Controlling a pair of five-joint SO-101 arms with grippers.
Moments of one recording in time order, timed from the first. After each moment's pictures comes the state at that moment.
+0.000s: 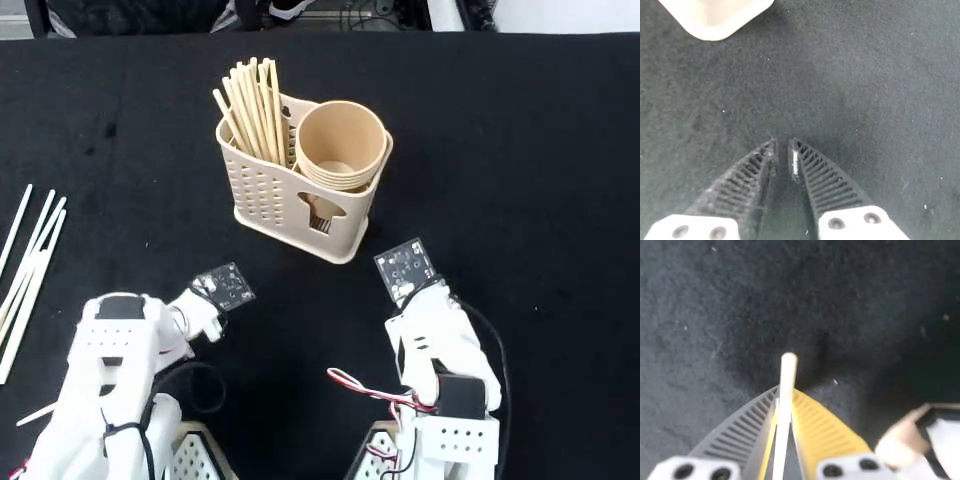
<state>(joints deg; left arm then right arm) -6.6 -45.7 72.8 67.9 -59.2 4.6 -103.3 96.5 65.2 31.2</state>
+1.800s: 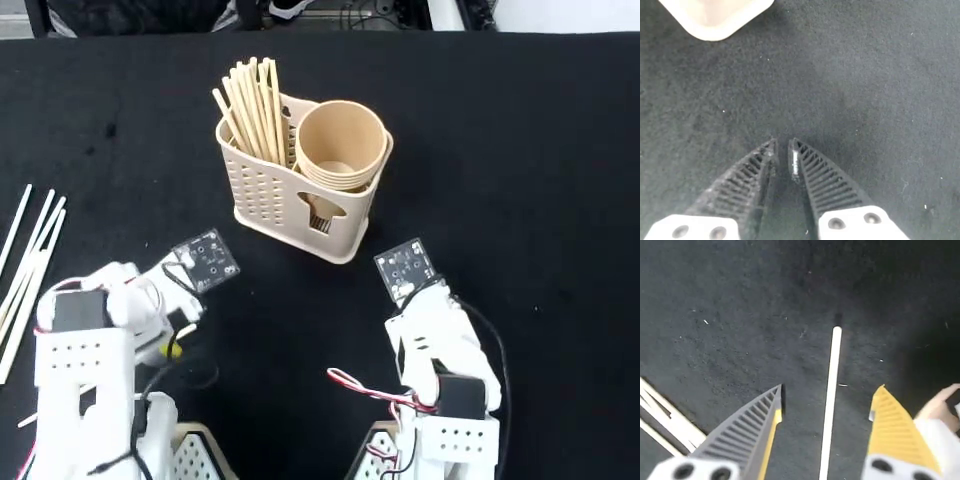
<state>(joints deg) -11.4 -55.4 56.3 80.4 -65.9 4.6 -103.3 96.5 65.2 31.2</state>
